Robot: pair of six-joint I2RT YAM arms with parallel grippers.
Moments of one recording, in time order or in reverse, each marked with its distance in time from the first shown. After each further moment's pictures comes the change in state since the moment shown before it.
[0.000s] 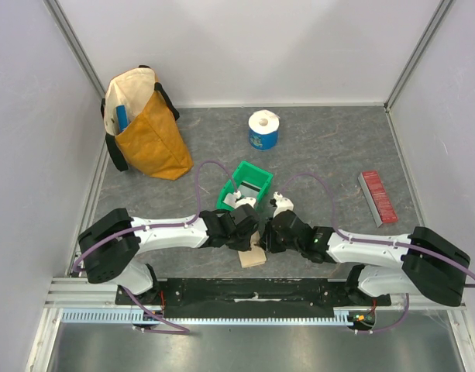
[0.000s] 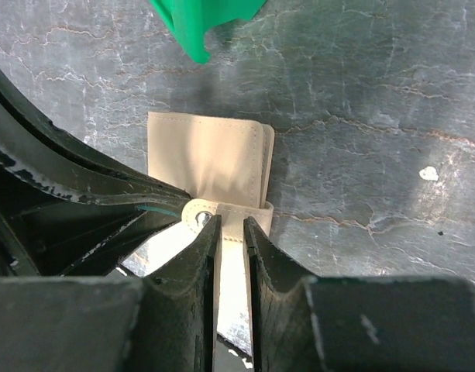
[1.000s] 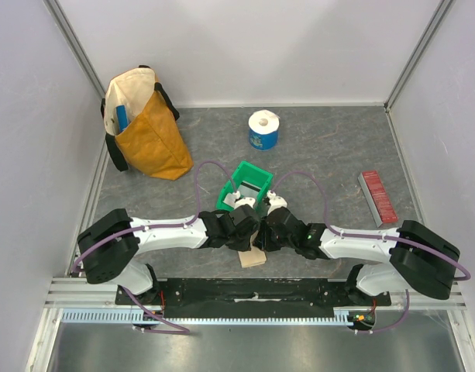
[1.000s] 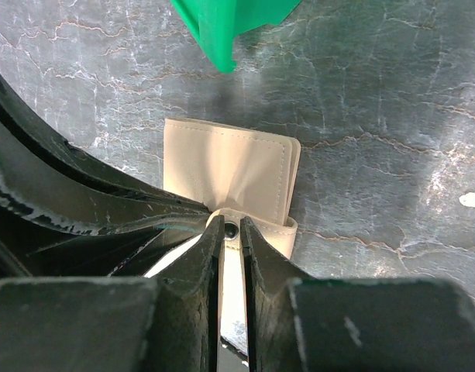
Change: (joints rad) left arm -0.001 -0.007 -0.011 0.011 -0.004 -0.005; right arm -0.004 0.087 0.051 0.027 -0.063 -0.013
